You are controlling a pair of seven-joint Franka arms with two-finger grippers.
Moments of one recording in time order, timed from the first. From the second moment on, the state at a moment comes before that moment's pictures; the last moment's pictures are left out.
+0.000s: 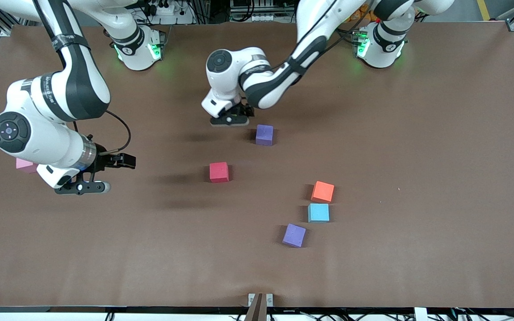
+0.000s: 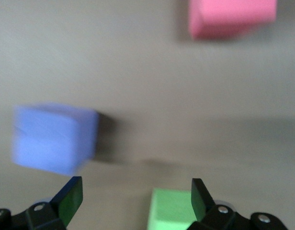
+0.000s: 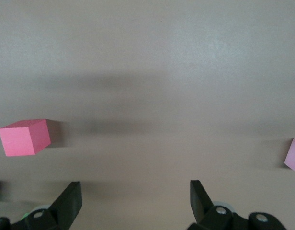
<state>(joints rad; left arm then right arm) -0.71 0.72 -0.38 -1.49 0.29 2.12 -1.22 0.10 0.30 0.08 -1.67 0.04 1.84 0.15</state>
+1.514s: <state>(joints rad) -0.51 0.65 -0.44 -1.80 0.33 2.34 -1.00 0.26 0.48 0.09 -1.63 0.05 2.04 0.35</state>
